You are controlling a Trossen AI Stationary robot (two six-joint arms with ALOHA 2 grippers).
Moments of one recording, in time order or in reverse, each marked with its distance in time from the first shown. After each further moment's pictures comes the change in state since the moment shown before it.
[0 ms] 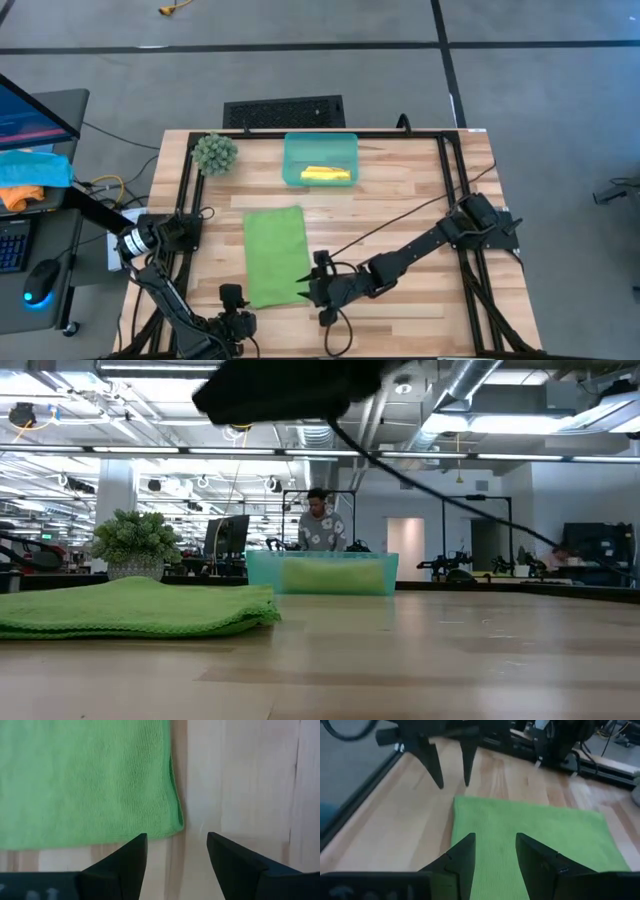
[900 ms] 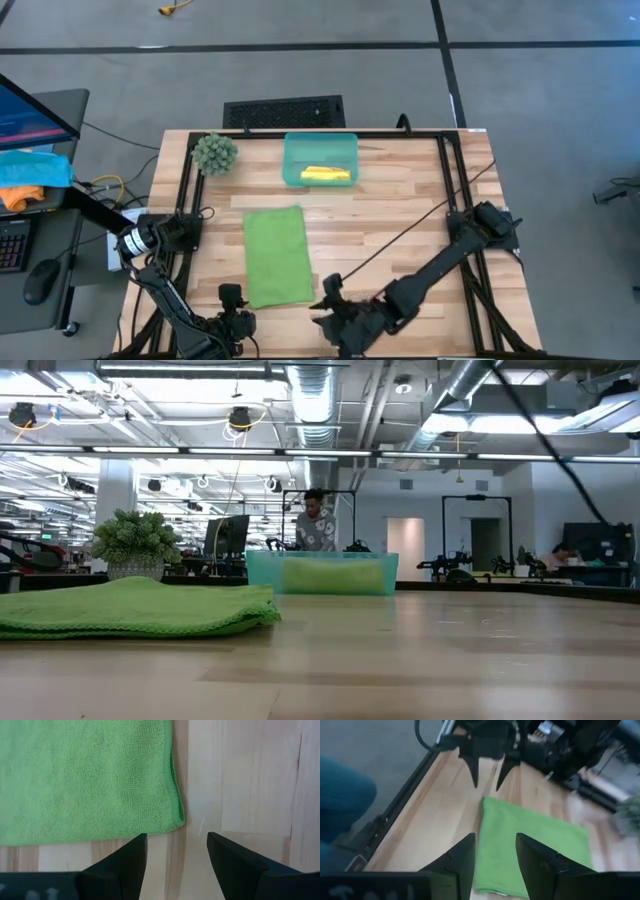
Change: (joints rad) left arm 0.000 -0.002 0.001 -0.012 0.015 -0.004; right arm 0.192 -0.017 0.321 -0.523 0.141 -0.026
